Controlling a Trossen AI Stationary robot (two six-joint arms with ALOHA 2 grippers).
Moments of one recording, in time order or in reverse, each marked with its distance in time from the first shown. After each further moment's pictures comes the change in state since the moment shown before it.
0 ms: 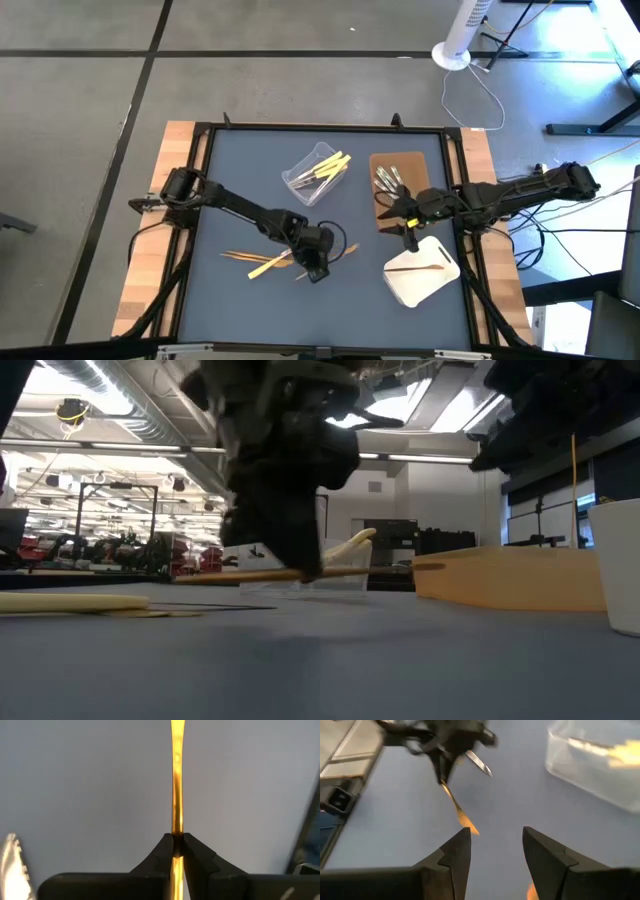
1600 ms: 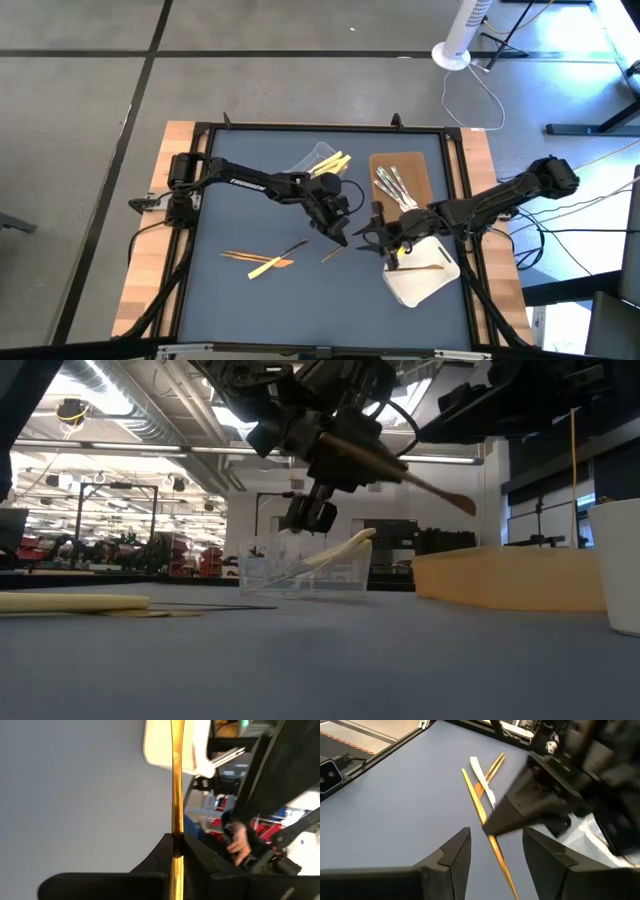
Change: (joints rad) left arm 0.290 -0.002 0.002 0.388 0.532 -0.293; right arm 0.143 0.311 0.017 0.464 0.098 -0.403
